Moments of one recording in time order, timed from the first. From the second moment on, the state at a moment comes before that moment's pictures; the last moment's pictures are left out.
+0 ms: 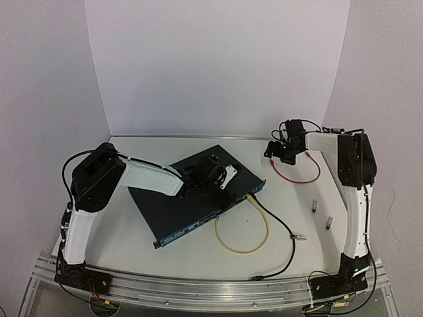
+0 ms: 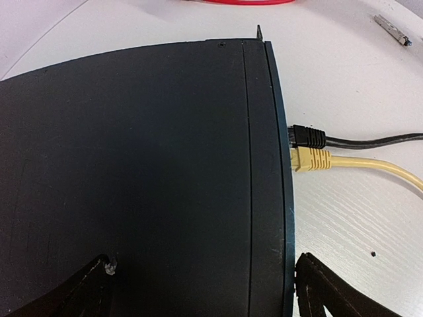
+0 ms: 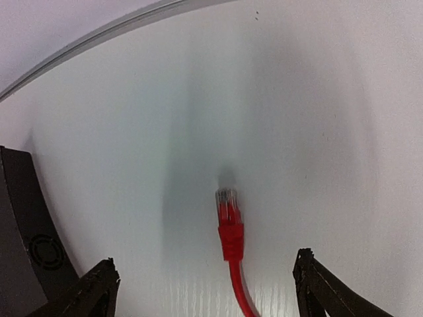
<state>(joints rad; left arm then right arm) -0.96 2.18 1.48 -0.01 -0.08 0.03 0.20 2.28 1.75 -0.37 -0.14 0.37</state>
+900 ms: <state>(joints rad) -0.95 2.18 1.46 0.04 -0.07 0.03 0.20 2.01 0.93 0.26 -0.91 0.71</state>
